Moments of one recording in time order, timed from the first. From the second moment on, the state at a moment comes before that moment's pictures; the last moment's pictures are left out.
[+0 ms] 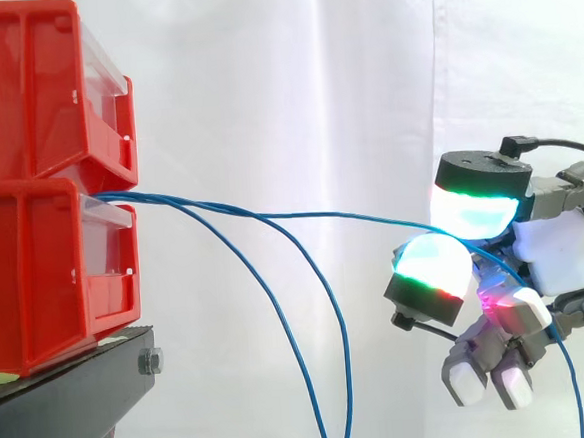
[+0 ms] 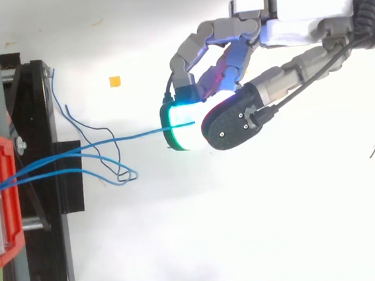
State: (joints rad) arm -0.01 -2.16 -1.33 -2.98 -1.59 -0.12
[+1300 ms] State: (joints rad) arm -0.01 -2.16 -1.33 -2.98 -1.60 -0.12
